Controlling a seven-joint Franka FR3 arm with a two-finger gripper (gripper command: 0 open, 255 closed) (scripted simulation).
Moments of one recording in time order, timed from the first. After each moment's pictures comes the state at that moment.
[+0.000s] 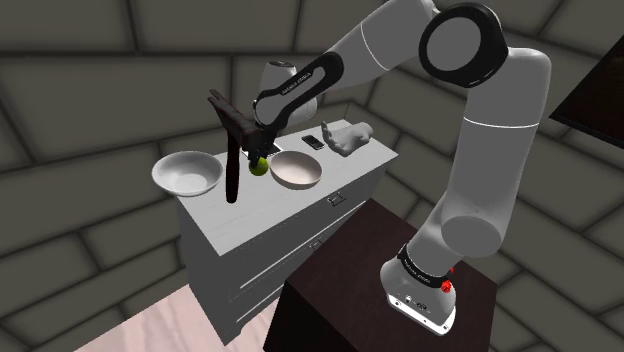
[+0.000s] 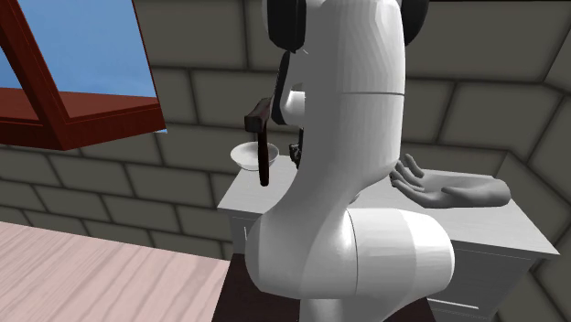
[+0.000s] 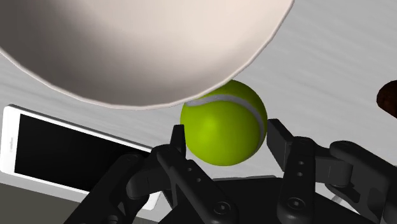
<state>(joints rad) 0.09 0.36 -0.02 -2.11 0.08 2.54 -0.32</state>
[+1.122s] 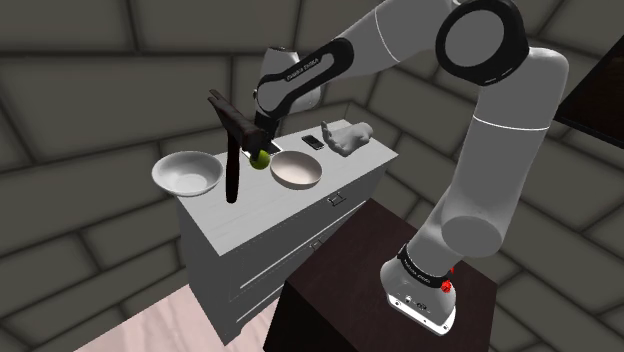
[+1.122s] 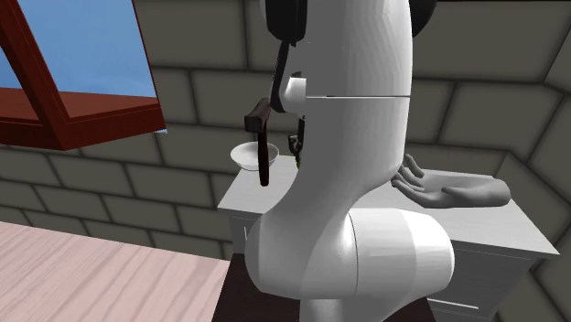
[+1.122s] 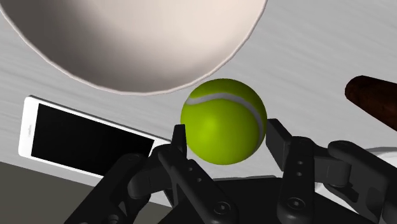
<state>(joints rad) 0.10 0.29 -0.02 -2.10 0.08 2.45 -0.31</state>
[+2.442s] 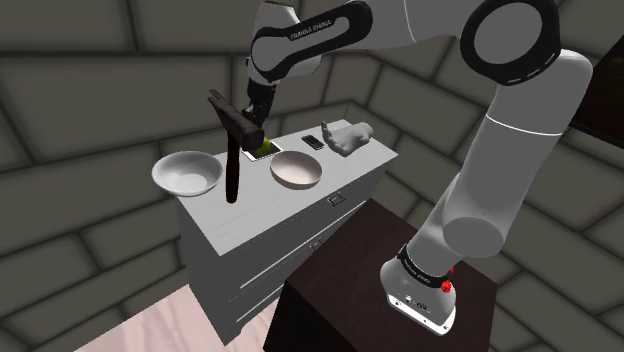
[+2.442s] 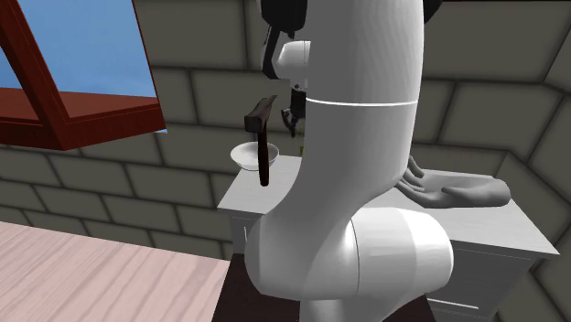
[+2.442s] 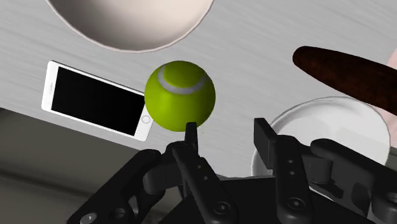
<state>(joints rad) 0.13 0.19 0.00 -1.98 0.05 2.23 -0.25</state>
